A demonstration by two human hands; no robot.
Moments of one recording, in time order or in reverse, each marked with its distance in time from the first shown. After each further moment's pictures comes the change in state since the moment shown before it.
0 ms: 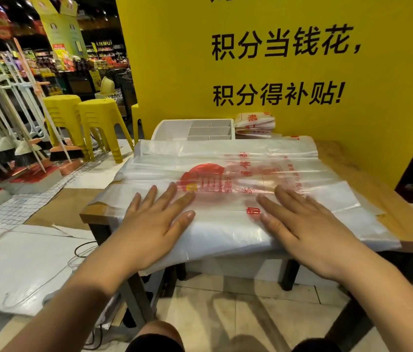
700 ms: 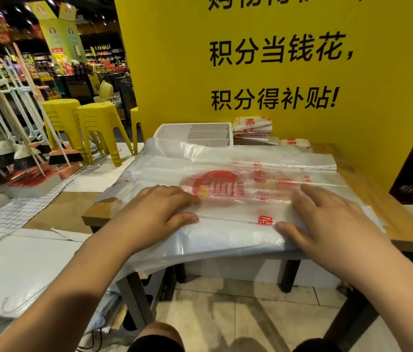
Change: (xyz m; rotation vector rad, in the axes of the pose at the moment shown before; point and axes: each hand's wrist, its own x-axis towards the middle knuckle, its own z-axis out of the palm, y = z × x) left_hand 0.024 -0.008 -0.021 -0.014 0.090 0.257; right_hand -0.025 0.000 -0.026 -0.190 0.140 0.134
